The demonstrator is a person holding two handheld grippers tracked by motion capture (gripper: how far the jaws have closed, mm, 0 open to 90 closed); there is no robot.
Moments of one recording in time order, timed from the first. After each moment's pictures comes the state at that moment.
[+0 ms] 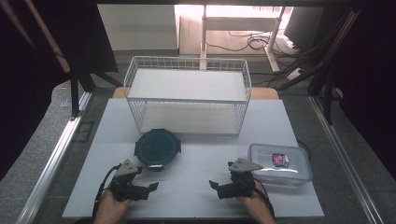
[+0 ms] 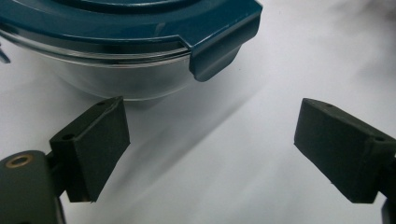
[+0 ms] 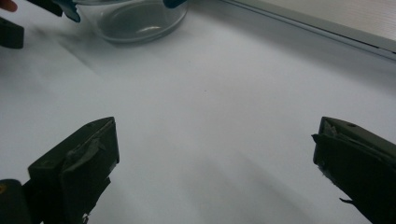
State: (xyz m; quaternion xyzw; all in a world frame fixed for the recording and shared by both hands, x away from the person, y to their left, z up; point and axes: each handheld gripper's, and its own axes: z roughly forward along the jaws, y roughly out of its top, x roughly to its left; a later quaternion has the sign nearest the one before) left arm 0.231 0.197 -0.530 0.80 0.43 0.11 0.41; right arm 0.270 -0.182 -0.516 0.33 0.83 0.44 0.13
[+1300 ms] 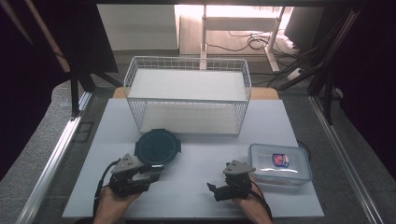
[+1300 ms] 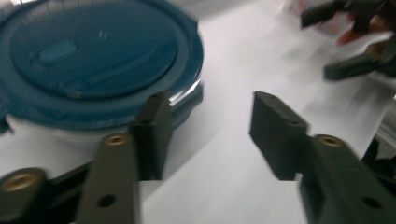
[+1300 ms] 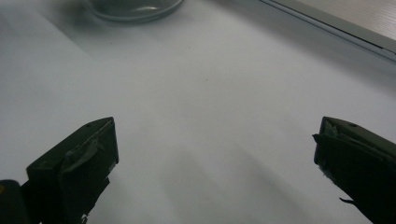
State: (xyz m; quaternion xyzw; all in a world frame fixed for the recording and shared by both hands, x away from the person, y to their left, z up) left arm 0.225 0.183 -0.484 0.78 0.41 0.11 0.45; right arm 0.267 -0.171 -0.519 0.31 0.85 0.40 0.16
